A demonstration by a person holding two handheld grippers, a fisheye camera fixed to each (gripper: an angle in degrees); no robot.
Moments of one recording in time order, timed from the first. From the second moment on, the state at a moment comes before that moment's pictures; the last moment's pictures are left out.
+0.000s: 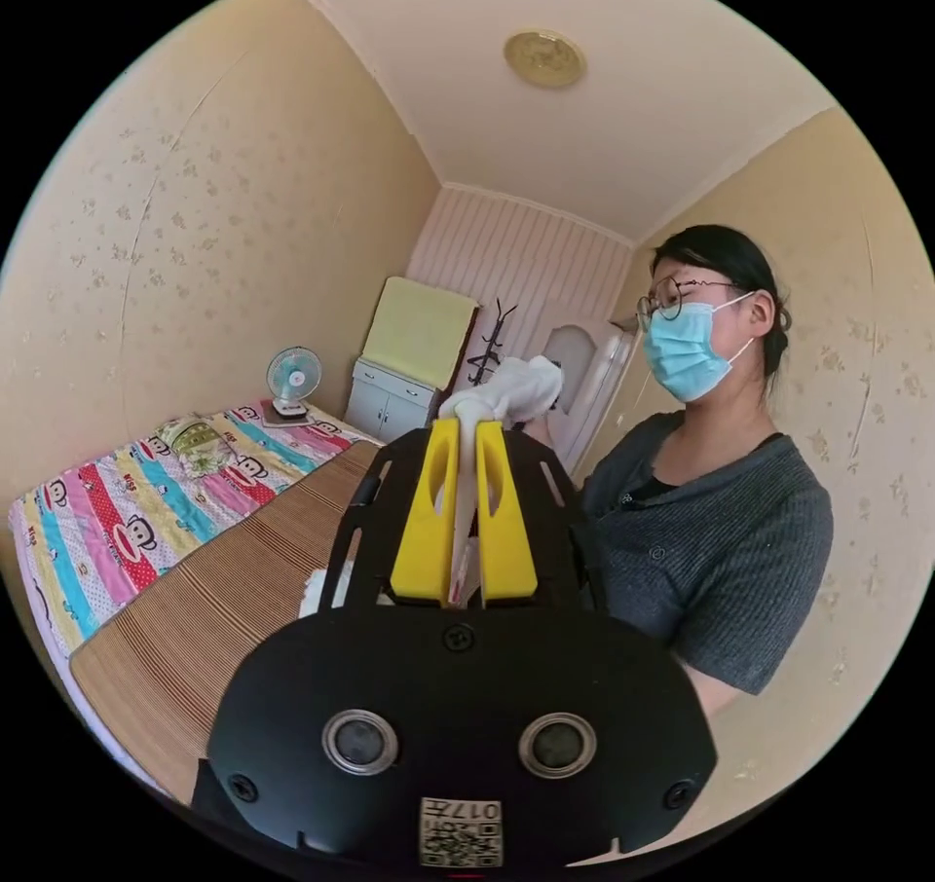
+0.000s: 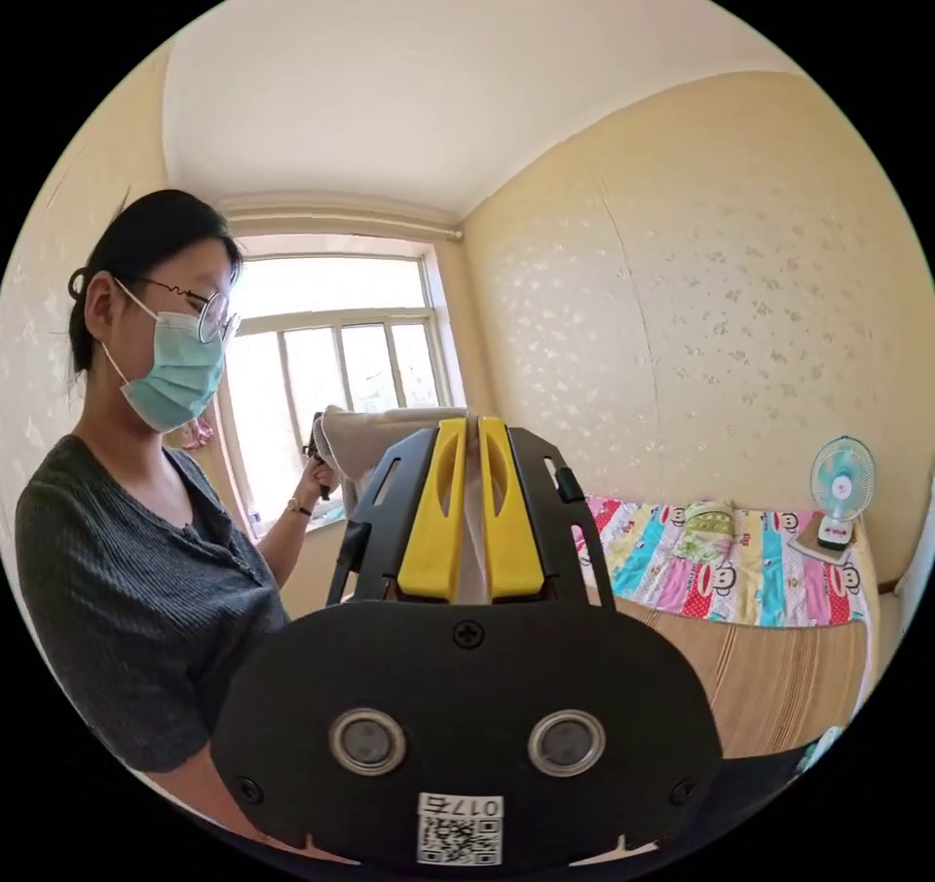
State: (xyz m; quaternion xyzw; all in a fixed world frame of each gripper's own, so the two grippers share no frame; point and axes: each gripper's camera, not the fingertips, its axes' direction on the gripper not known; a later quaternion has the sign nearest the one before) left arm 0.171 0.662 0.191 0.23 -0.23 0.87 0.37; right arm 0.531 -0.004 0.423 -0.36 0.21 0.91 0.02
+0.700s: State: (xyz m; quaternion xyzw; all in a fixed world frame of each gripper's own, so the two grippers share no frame) left arm 0.254 0.112 0.055 0.48 -0.36 0.31 0.74; right arm -0.055 -0.298 0.556 -0.26 -0.30 0.76 -0.51
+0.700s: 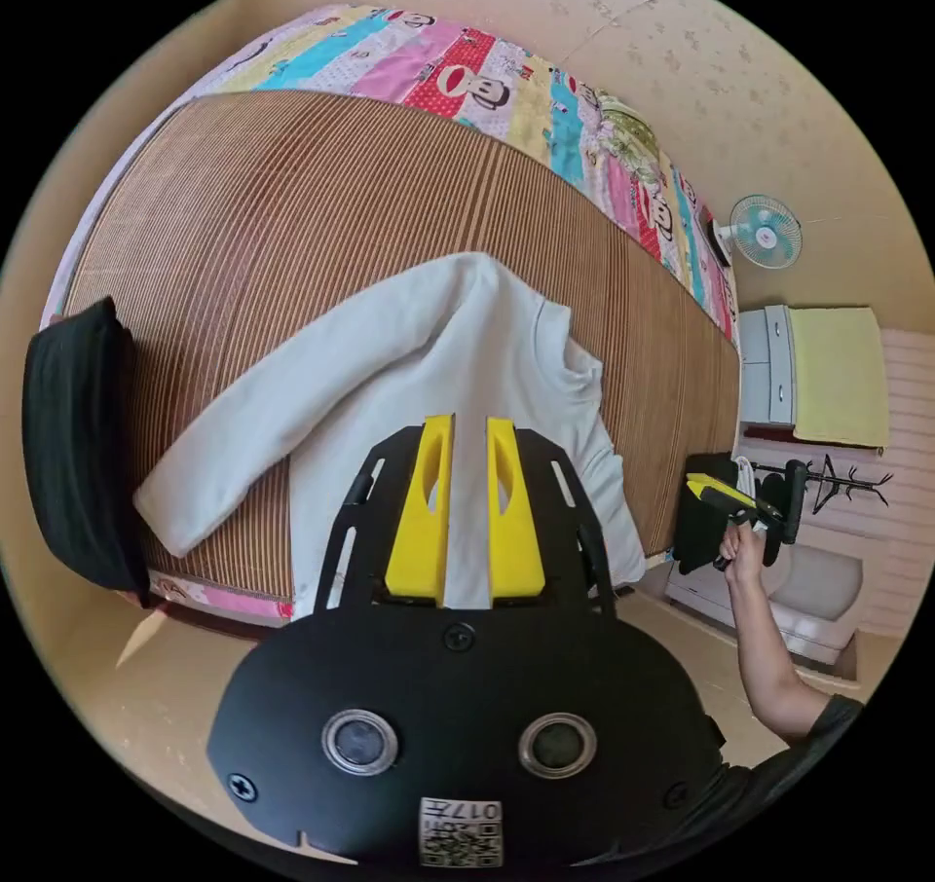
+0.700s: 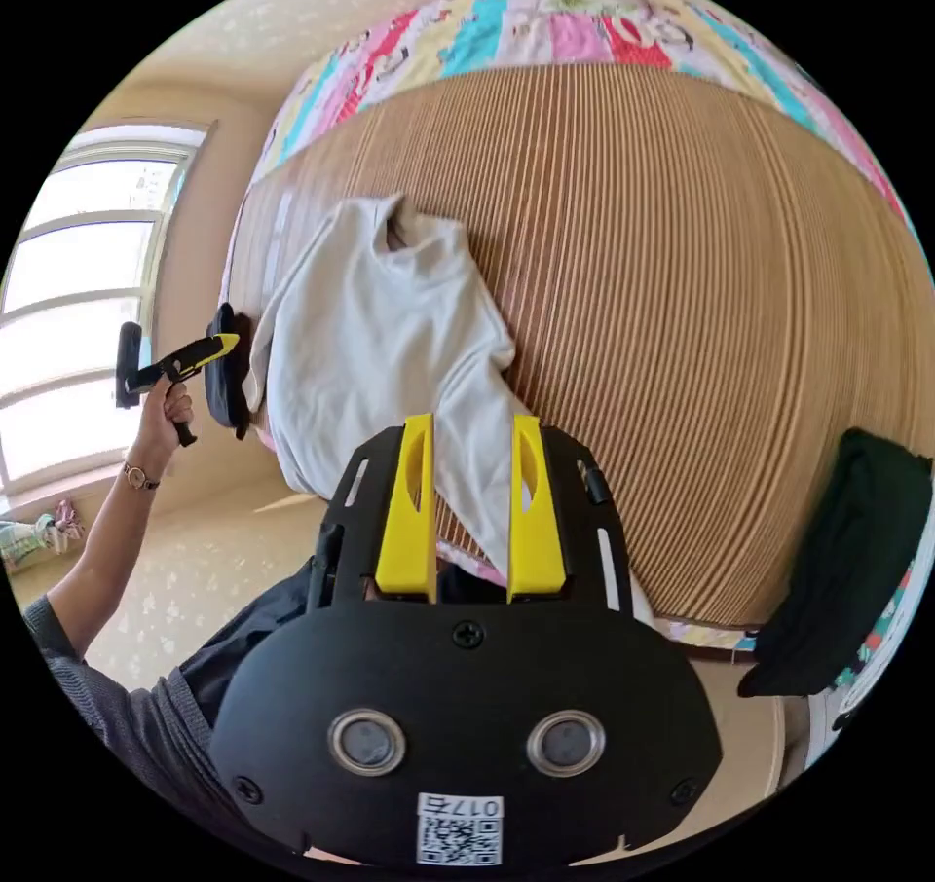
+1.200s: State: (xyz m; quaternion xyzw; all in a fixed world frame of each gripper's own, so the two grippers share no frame) left arm 0.118 0.140 0.006 0.50 -0.30 0.26 0.77; right arm -0.255 -0.266 0.483 -0.47 -0.59 0.58 -0.31
